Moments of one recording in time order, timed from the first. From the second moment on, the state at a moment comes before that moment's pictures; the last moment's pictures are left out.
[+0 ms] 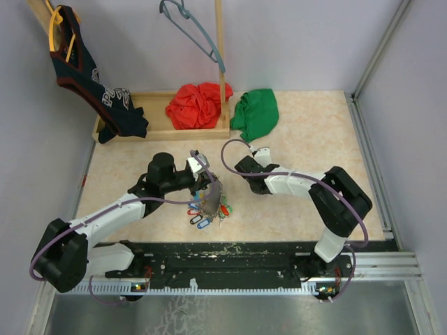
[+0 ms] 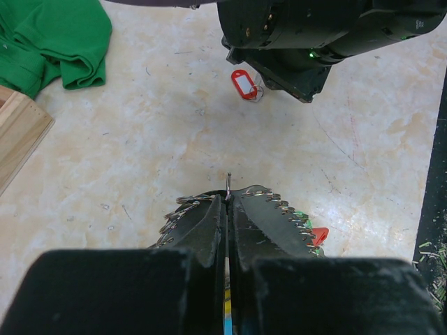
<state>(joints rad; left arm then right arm) -0.60 1.18 0.58 0.29 0.53 0.23 0.75 1.69 0.93 -0.46 0.63 0.58</state>
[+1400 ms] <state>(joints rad) -0.60 1.18 0.58 0.29 0.53 0.23 0.64 1.67 0.93 -0.33 0.35 0.33</state>
